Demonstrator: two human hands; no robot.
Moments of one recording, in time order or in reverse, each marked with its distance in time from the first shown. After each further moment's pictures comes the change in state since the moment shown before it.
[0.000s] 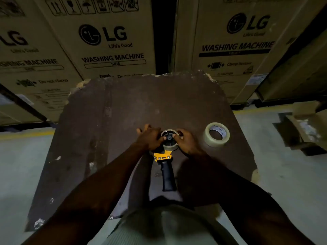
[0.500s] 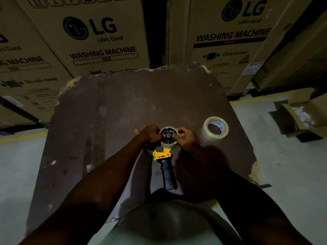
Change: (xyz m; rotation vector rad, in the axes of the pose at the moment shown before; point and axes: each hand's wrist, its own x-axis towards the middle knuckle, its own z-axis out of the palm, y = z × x) left_hand 0.010 0.017 -0.024 -0.238 -0.266 -0.194; right_hand 0.008 0.024 0.014 0.208 0.014 0.170
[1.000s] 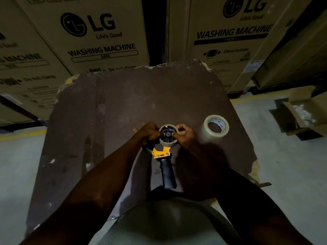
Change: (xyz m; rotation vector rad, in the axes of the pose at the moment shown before) left_hand 0.012 -0.005 0.004 -0.170 -0.004 -0.101; right_hand 0.003 0.005 0.002 0.124 0.004 -0.007
